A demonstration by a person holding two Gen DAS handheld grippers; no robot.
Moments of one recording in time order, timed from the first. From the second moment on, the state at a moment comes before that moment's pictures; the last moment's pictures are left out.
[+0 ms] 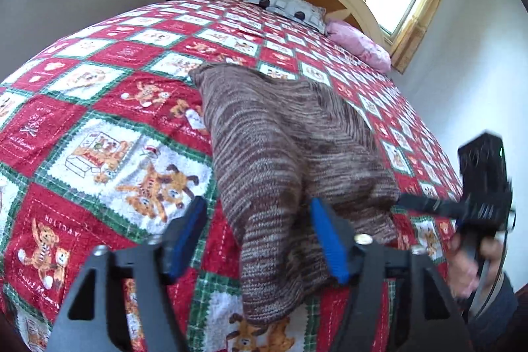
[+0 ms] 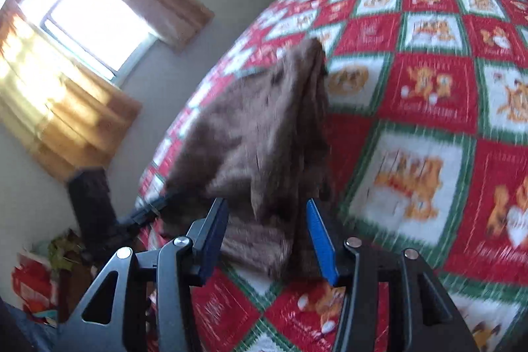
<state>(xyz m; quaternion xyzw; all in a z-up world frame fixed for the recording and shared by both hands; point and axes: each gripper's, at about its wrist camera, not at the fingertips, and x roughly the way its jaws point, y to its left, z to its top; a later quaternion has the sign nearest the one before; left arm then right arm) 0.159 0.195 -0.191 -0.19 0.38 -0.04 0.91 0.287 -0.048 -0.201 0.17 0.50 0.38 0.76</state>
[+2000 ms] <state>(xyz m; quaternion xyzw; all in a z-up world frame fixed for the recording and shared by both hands) 0.188 0.191 -0.206 -0.09 0.39 0.07 0.91 0.301 -0.015 -0.206 0.07 0.49 0.33 0.80</state>
